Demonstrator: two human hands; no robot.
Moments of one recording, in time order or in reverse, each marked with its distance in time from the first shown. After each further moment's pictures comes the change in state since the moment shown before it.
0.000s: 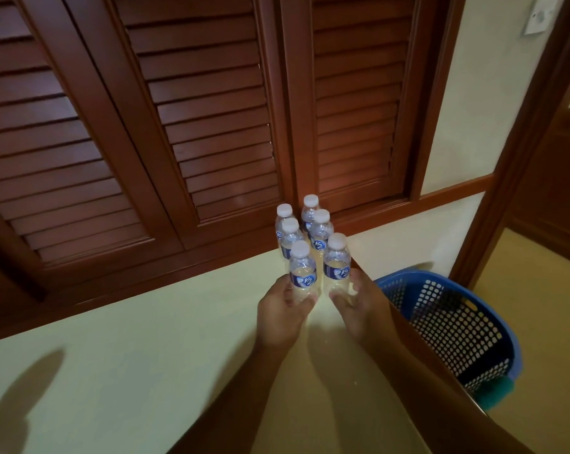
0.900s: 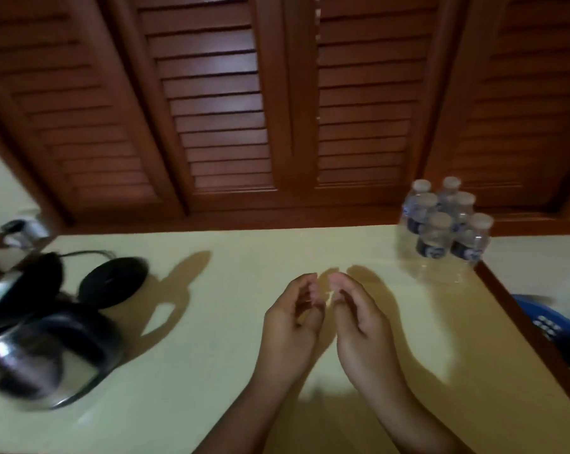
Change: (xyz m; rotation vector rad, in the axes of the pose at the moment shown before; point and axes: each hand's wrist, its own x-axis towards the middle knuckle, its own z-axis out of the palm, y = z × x) left_hand -0.163 -0.006 -0.164 -0.048 0.282 0.040; right_hand -0.176 -0.145 0.087 0.462 -0.314 -0.208
